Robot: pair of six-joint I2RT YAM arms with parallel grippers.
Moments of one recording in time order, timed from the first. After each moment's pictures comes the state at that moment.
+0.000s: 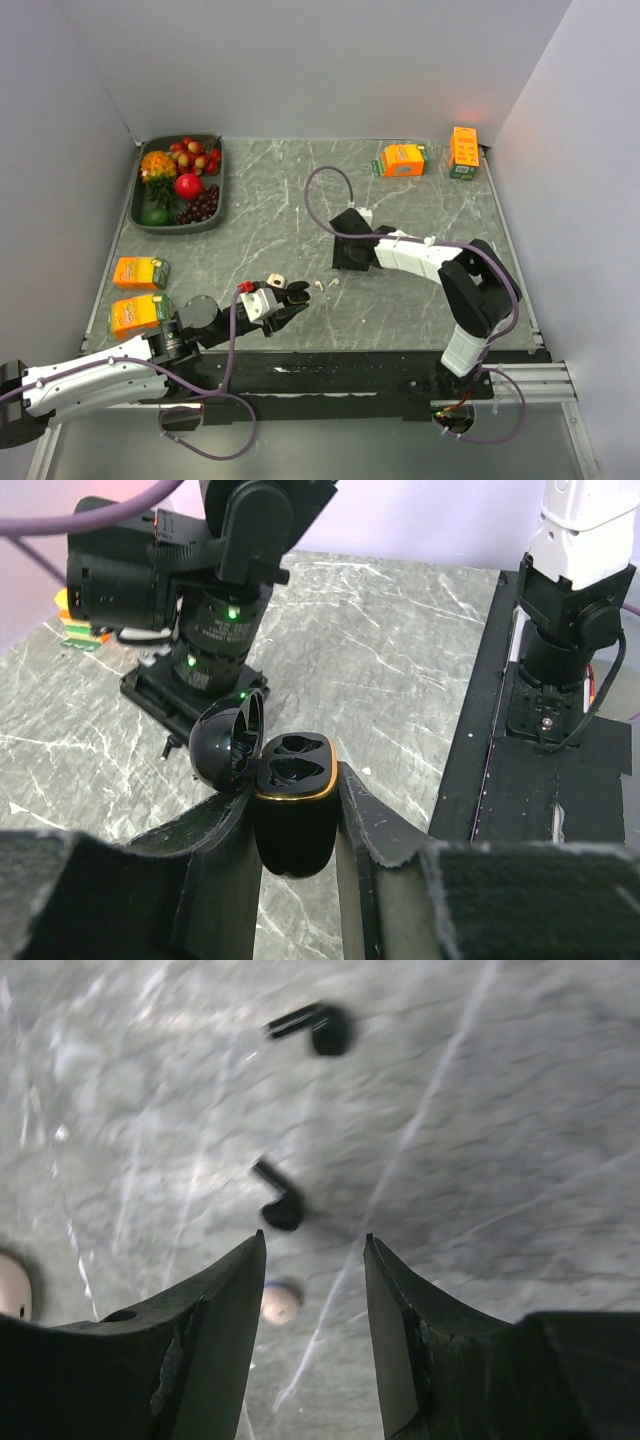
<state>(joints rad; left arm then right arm) -1.14 0.58 0.36 0.26 0.01 0.11 0.66 1.72 1.04 -0.37 0.21 0.70</state>
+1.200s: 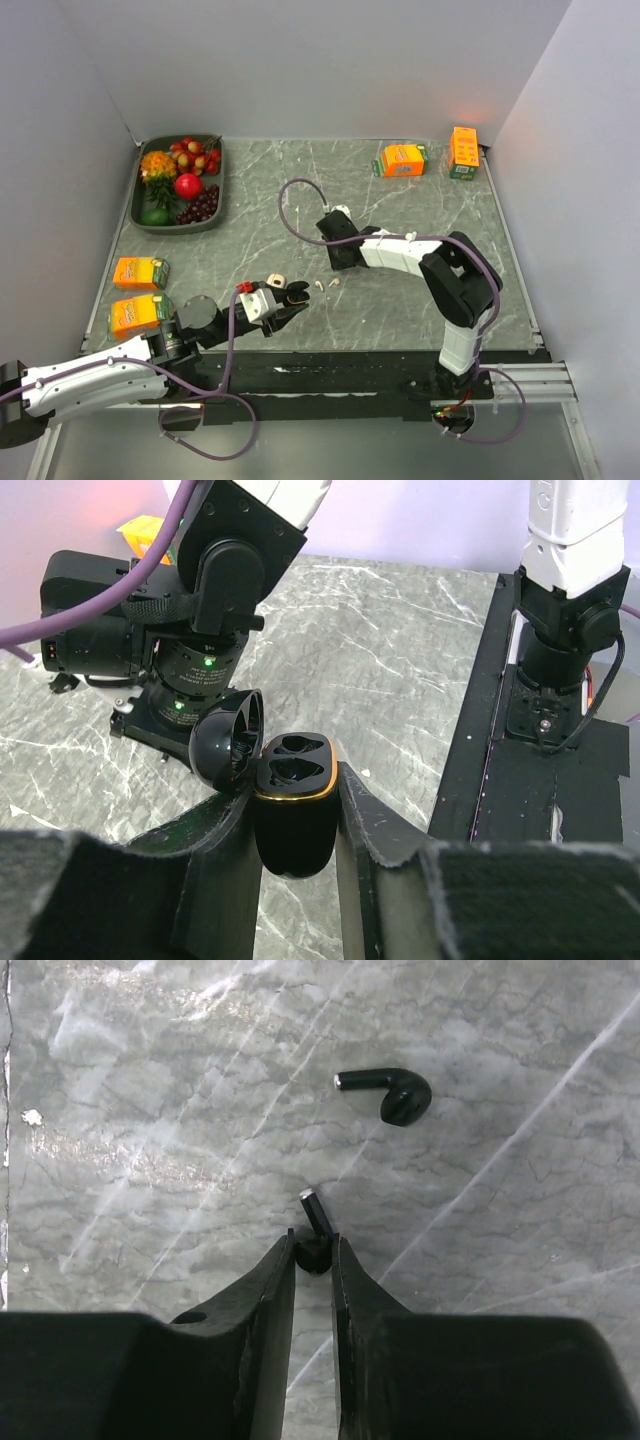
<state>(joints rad) -1.15 0.57 0.36 0.26 0.01 0.11 0.72 1.83 1.10 -0.31 0.27 0.40</state>
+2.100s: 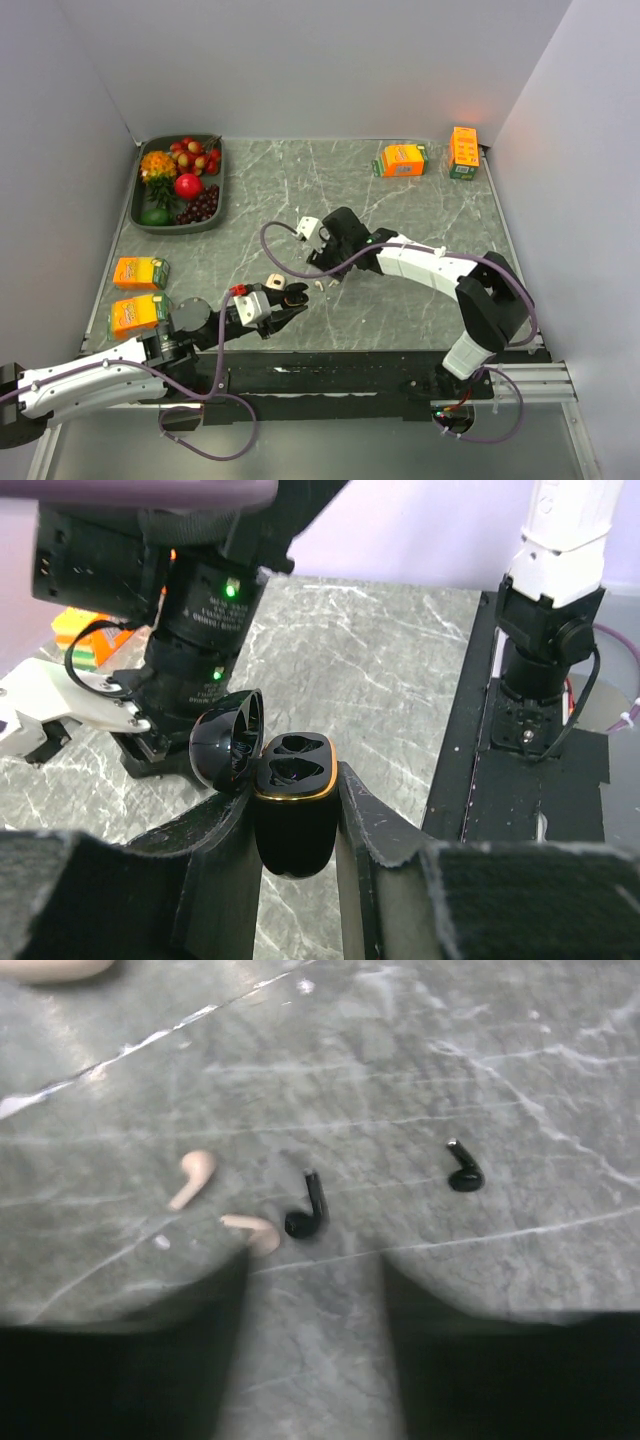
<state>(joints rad) -1.16 0.54 0.36 0.26 0.03 0.11 0.76 1.62 1.07 -0.38 -0.04 -0.41</state>
